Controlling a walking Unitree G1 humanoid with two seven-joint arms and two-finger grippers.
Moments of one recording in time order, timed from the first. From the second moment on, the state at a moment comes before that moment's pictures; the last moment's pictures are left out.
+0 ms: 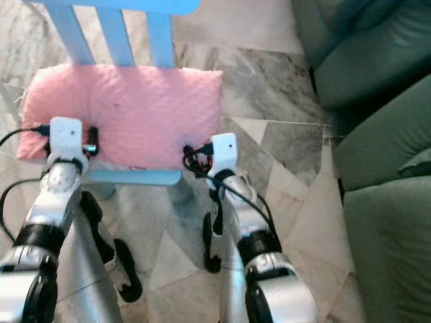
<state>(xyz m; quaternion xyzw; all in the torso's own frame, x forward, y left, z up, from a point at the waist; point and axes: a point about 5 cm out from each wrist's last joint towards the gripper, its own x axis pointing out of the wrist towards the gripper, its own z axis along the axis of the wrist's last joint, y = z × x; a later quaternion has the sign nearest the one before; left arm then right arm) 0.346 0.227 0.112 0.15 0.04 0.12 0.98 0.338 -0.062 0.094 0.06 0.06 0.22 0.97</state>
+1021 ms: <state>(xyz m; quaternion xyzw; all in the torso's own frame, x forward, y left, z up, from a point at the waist) 0.353 0.227 0.113 0.13 0.03 0.14 0.98 0.346 -0.060 0.095 0.05 0.05 0.23 0.97</state>
